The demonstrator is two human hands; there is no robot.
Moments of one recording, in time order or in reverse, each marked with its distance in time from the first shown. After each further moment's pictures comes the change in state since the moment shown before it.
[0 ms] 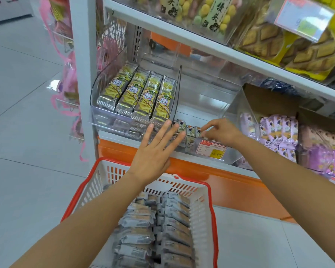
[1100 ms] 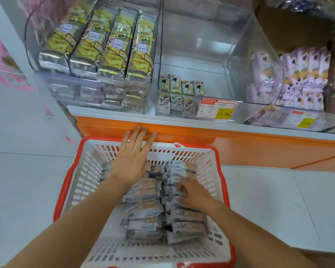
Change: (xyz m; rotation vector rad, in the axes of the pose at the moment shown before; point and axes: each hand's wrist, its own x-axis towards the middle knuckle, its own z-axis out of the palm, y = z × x) left_hand -0.088 0.003 0.090 -0.121 -0.437 -0.046; right_hand -0.115 0.128 0.250 -0.196 -0.479 0.087
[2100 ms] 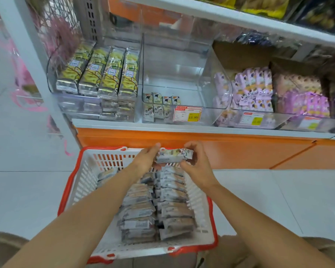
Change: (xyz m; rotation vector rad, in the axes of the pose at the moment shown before) left_hand 0.015 0.065 -0.098 -1.354 -0.475 -0.628; right_hand -0.091 -0.043 -0.087 0.880 0.687 -0.327
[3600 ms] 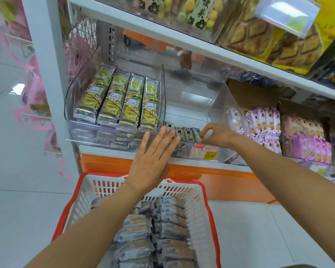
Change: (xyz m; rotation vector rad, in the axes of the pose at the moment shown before) left_hand 0.043 0.028 -0.051 1.257 0.812 1.113; right_hand 0.193 -0.098 -0.048 -0.967 -0.206 0.259
